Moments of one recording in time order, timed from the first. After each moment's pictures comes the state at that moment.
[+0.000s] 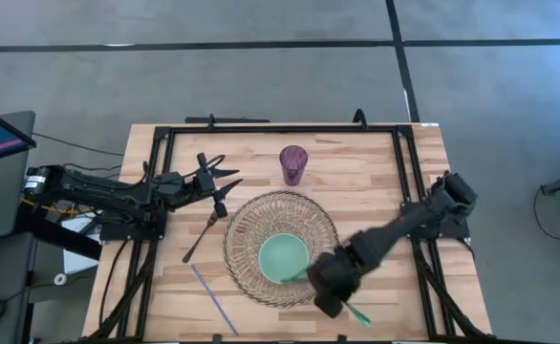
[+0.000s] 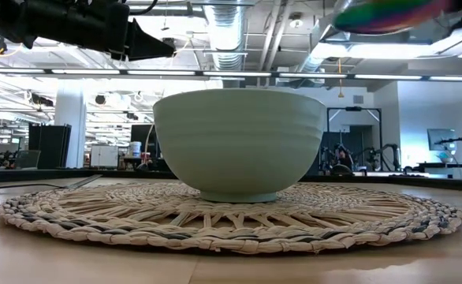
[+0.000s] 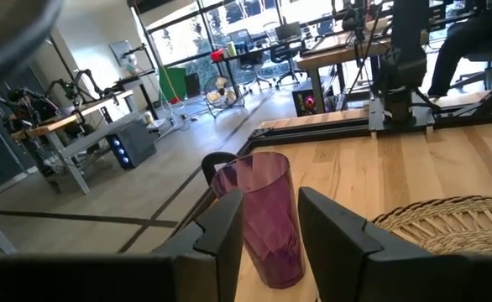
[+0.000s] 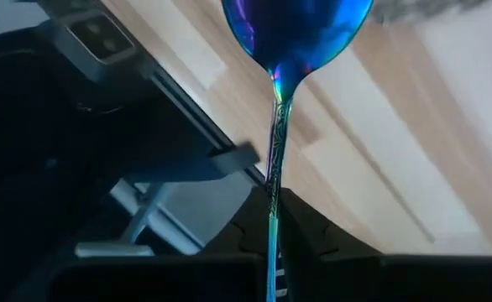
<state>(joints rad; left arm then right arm) -0.04 0.76 0.35 0.55 -0.43 0.31 0.52 1.80 1.56 -1.06 -0.36 1.27</state>
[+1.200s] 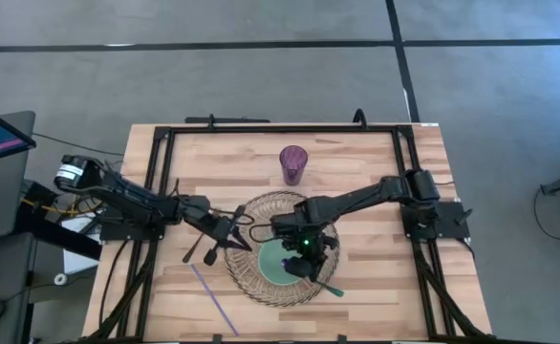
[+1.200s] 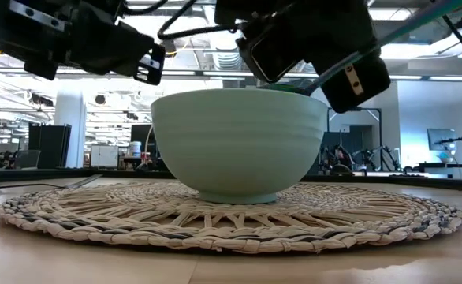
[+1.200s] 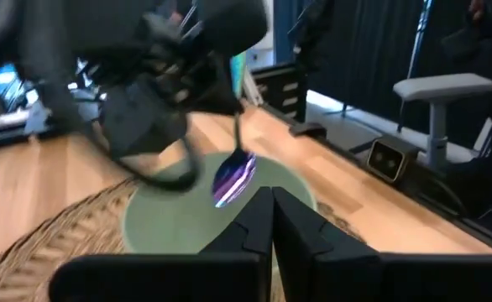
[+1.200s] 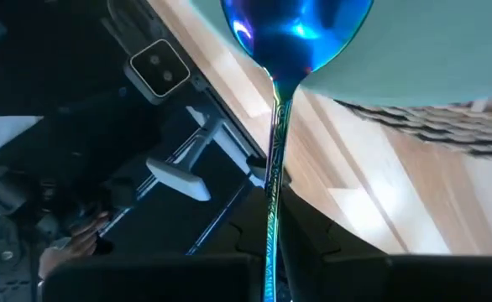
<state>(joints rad) -0.21 1.20 0.35 0.84 0.33 0.17 0.18 2.02 1.56 -0.97 -0.85 0.81</state>
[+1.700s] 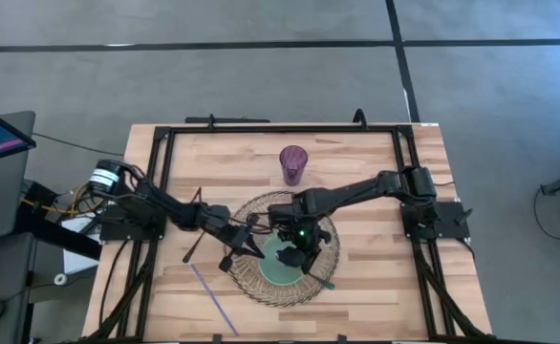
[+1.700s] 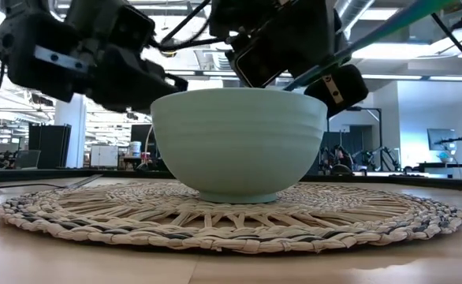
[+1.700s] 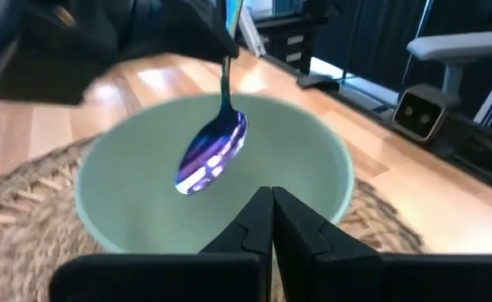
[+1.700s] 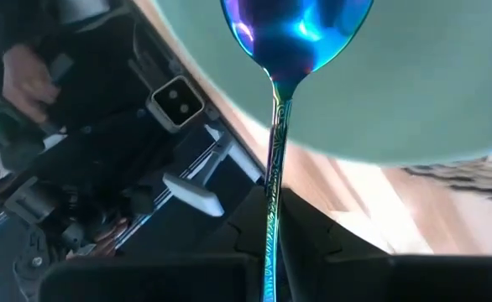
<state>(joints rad) -0.22 1.51 0.45 0.92 0.31 0.17 0.12 2.03 1.56 -0.92 -0.86 0.81</state>
